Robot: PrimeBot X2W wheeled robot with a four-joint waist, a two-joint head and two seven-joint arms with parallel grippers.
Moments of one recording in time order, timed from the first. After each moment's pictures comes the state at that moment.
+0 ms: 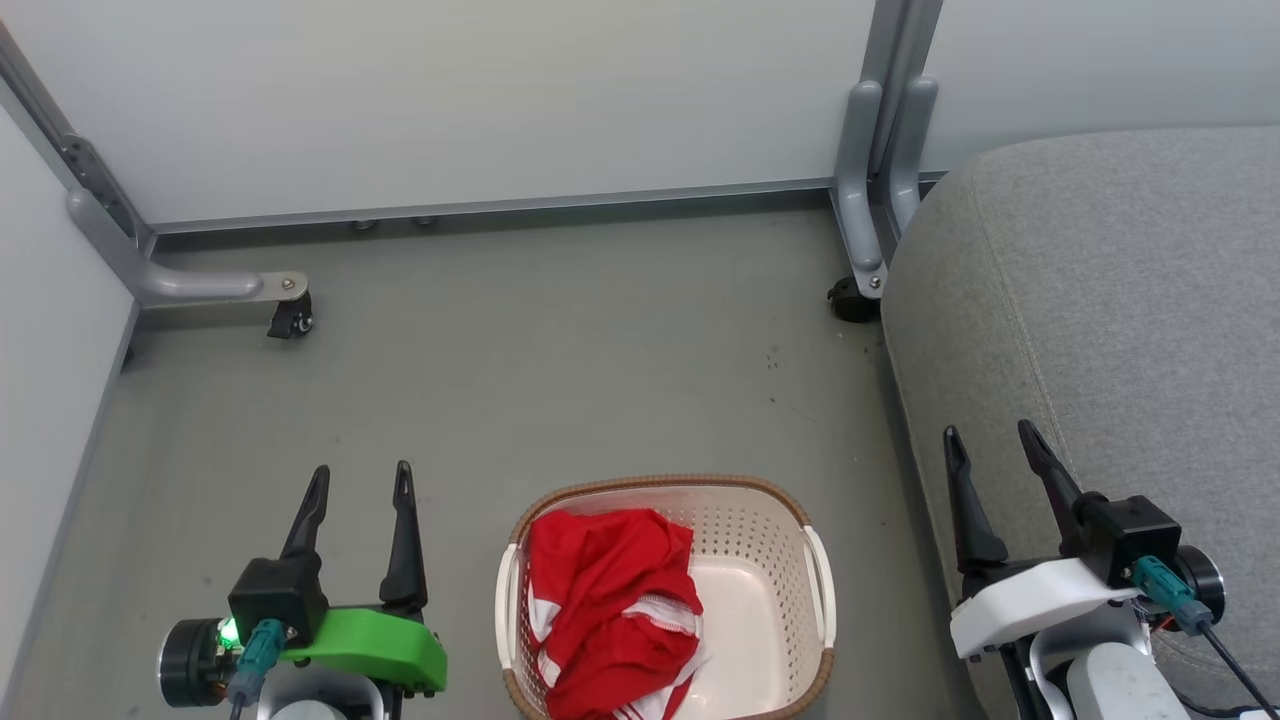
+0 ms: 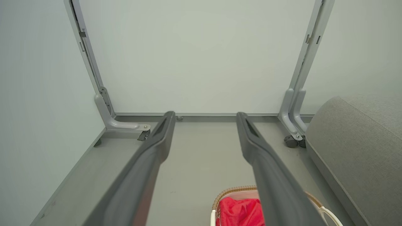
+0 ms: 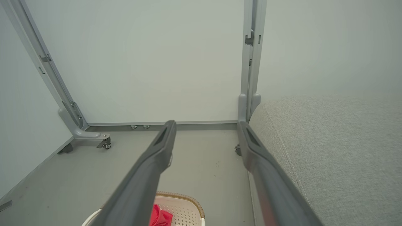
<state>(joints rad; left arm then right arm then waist) -0.08 0.05 -0.10 0.28 -0.16 -0.01 -0.26 -0.08 -0.05 0.01 0.25 0.11 0.13 -0.26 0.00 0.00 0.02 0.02</state>
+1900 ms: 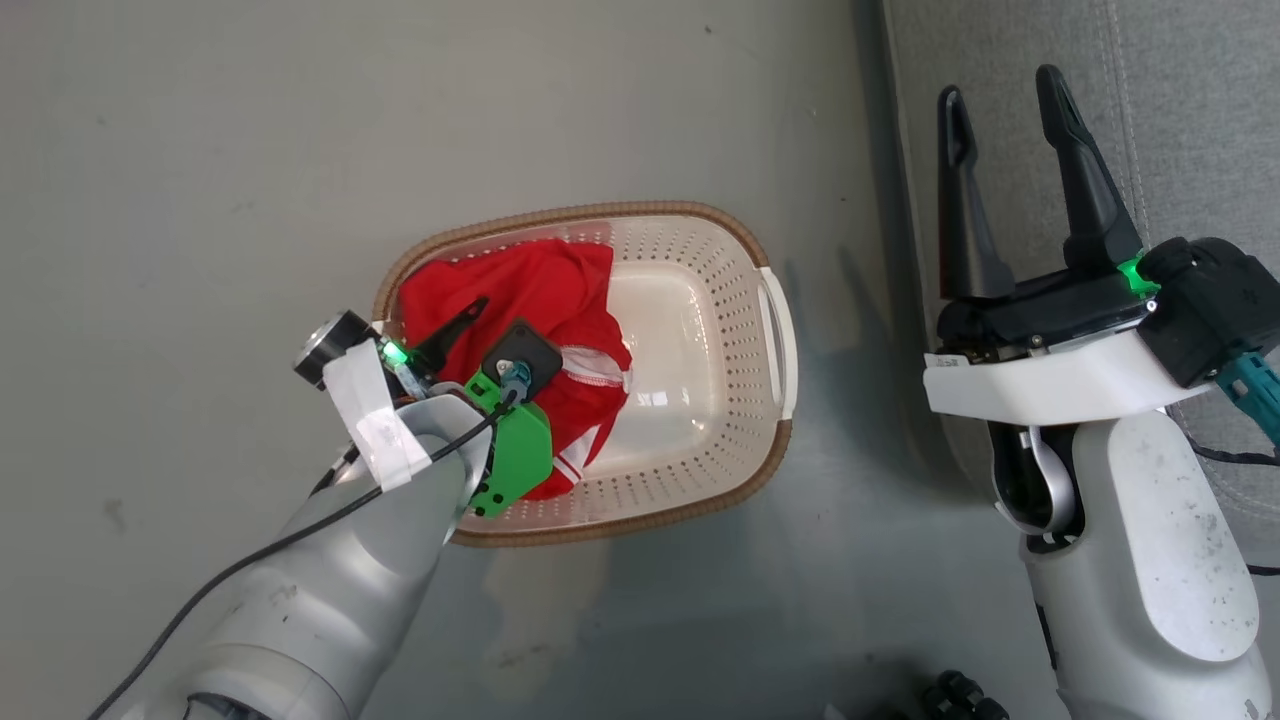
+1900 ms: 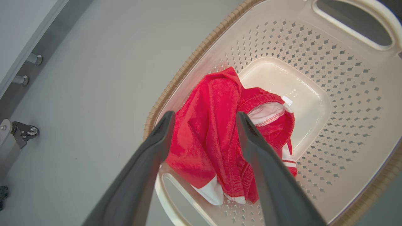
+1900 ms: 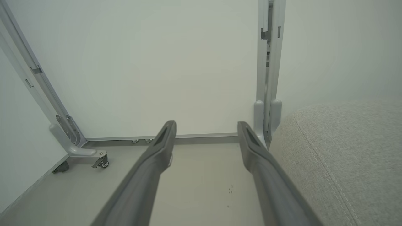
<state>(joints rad) -0.86 0.05 -0.79 1.14 -0.06 0.01 -0.16 -0.42 -0.05 0.11 -0.04 0.18 0.13 -0.26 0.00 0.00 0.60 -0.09</state>
